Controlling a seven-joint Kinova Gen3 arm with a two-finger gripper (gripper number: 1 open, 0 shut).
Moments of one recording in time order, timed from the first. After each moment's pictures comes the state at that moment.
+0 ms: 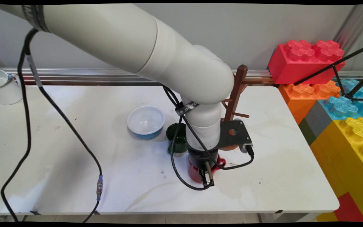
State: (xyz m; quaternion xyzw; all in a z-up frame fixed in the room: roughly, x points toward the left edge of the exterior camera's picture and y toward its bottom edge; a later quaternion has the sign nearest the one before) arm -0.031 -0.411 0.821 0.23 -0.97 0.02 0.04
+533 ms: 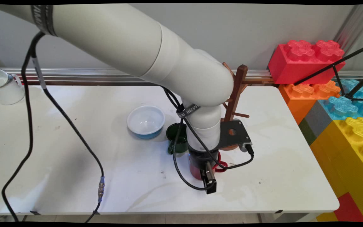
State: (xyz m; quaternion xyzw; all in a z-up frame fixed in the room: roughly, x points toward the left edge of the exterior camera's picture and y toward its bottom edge) arm -0.031 -0.415 0.813 0.25 -0.97 0.02 0.05
